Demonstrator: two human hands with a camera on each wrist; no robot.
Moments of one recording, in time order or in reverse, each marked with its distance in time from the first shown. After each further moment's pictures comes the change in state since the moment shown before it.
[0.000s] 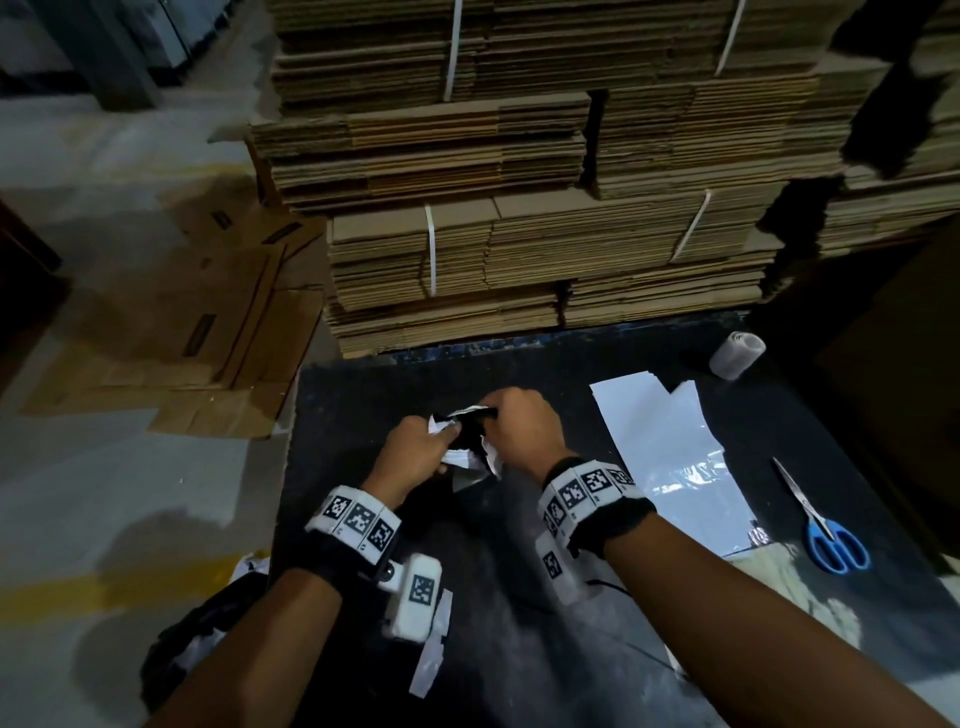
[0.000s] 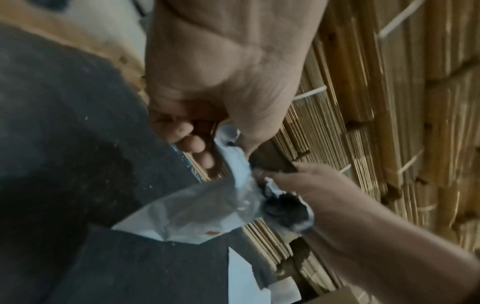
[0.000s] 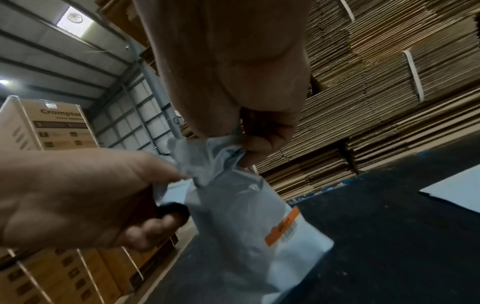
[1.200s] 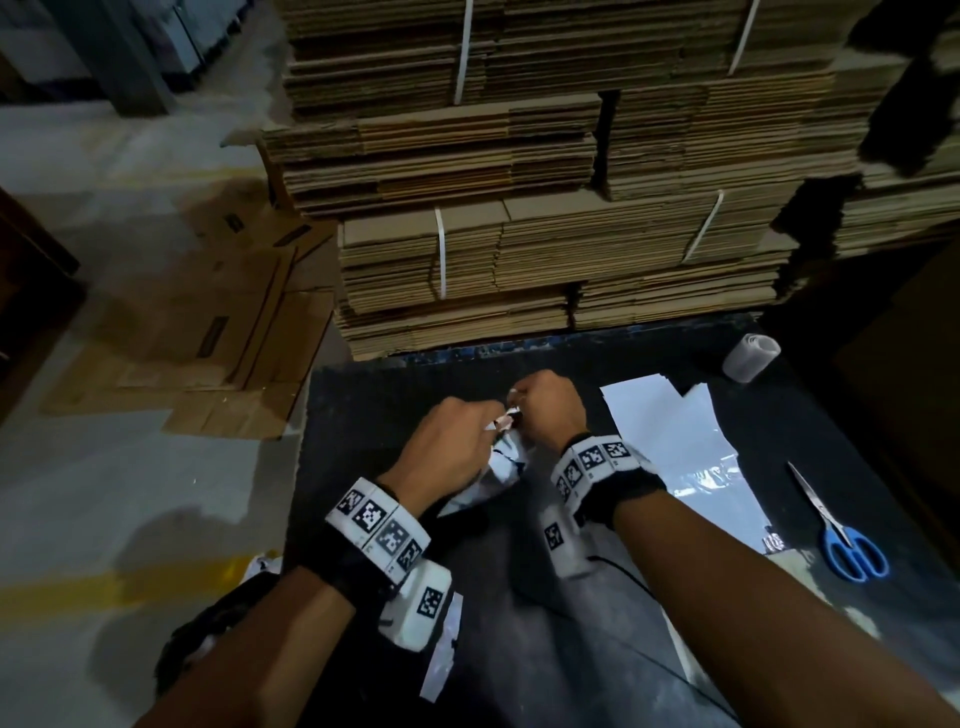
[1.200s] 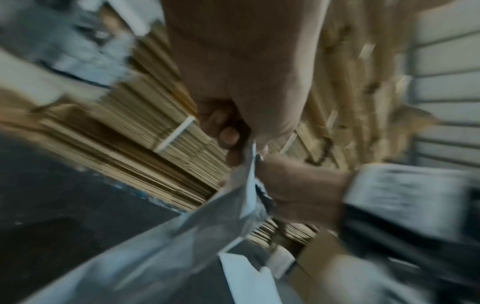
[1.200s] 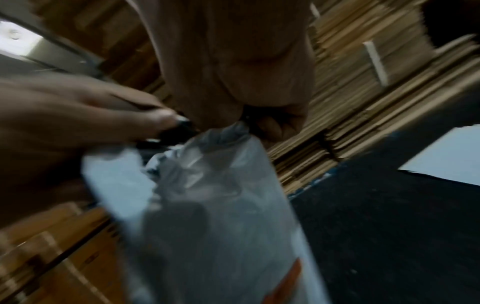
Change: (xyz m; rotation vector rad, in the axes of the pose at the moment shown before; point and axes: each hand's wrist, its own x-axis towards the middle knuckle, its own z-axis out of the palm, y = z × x) left_hand -0.024 0.047 -0.004 0.502 -0.049 0.641; right_hand 0.019 0.007 -0.017 0.156 0.019 0.106
